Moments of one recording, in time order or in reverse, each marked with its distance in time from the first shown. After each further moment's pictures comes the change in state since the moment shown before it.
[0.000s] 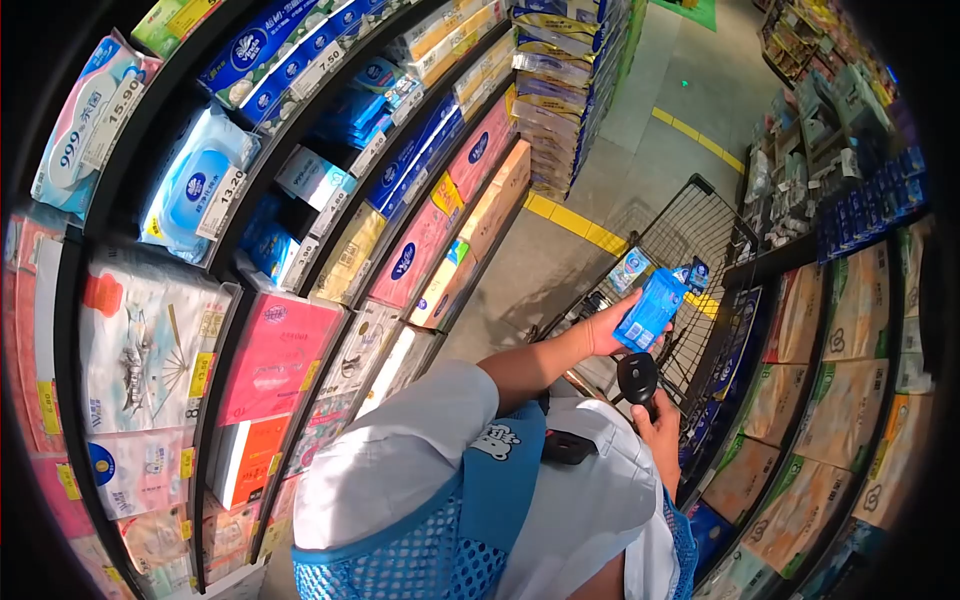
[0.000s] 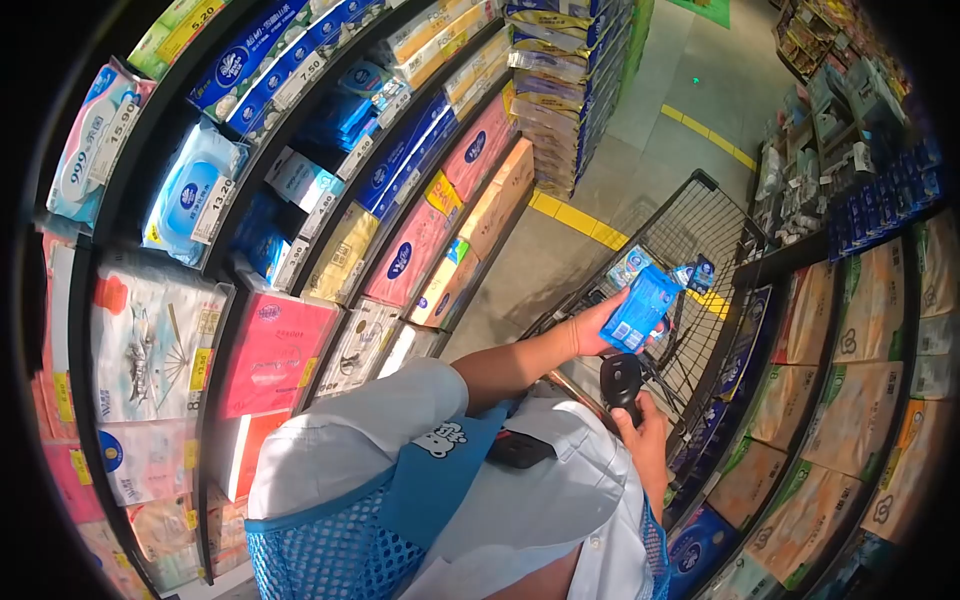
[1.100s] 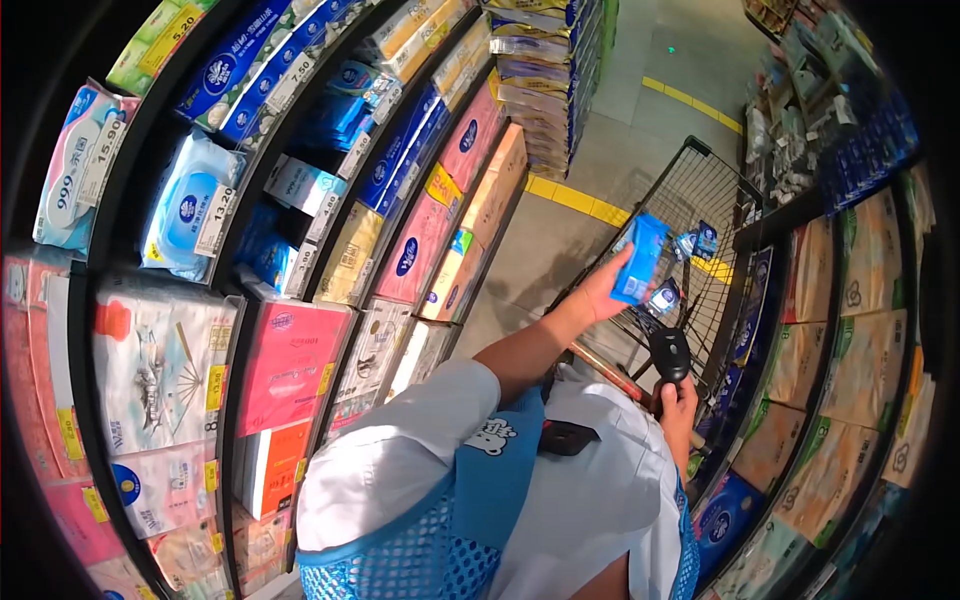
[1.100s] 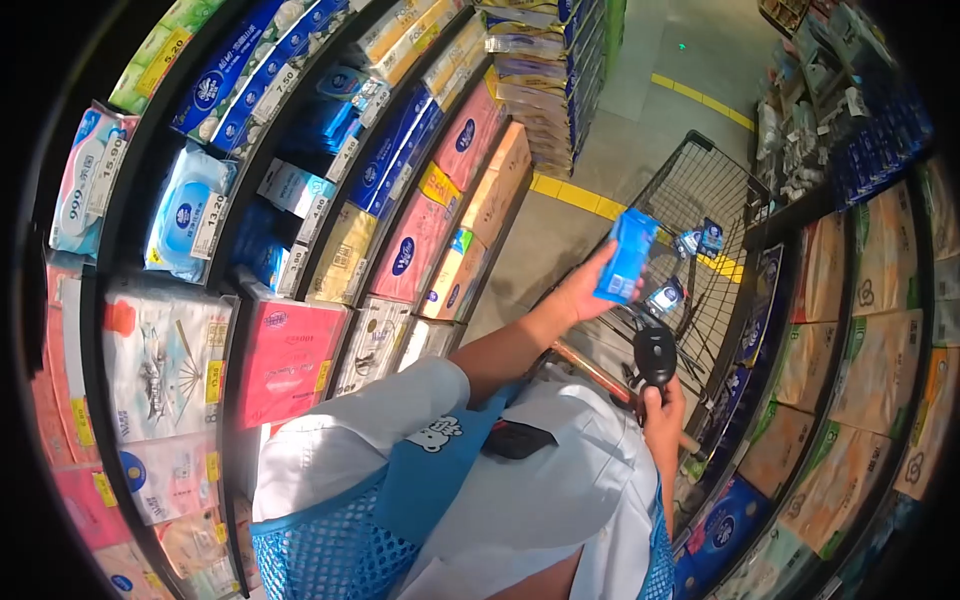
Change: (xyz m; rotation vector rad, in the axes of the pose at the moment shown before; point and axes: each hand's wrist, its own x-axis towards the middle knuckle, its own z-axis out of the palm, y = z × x) left_hand -0.009 0.017 -0.011 -0.057 0.203 0.163; right_hand -0.023 0.057 0.021 0.479 0.212 -0.023
